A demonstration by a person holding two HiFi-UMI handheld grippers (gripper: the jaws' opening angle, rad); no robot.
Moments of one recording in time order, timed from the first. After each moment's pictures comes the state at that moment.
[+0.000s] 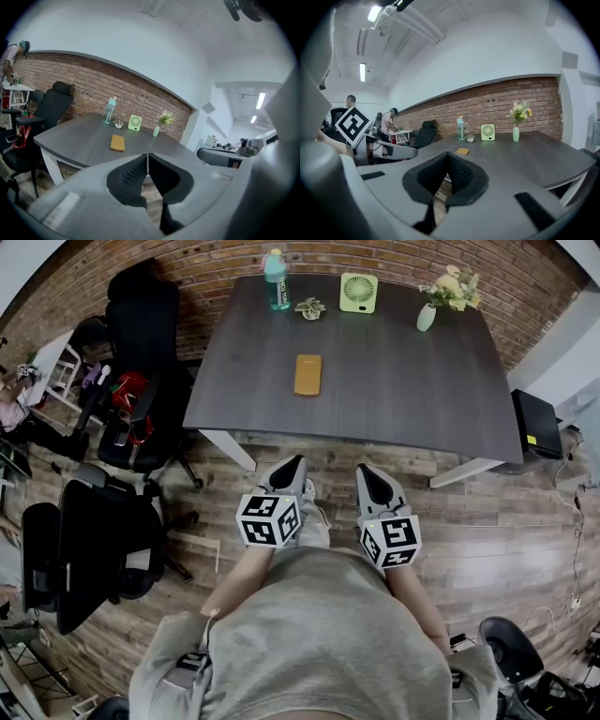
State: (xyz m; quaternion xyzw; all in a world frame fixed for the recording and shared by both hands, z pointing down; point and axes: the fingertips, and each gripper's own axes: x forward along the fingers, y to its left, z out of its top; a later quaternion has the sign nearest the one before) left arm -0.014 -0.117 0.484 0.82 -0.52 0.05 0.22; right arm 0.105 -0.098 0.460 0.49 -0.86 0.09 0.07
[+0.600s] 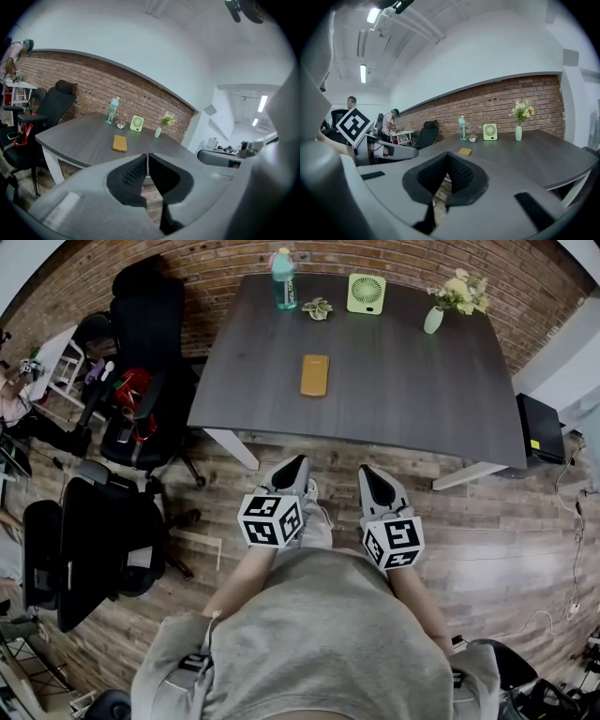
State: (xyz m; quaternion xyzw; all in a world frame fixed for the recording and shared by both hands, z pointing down) left arm -0.025 -0.122 0.483 0.82 -0.53 0.04 0.23; right arm 0.095 -0.103 0.460 0.49 -0.87 0.09 0.07
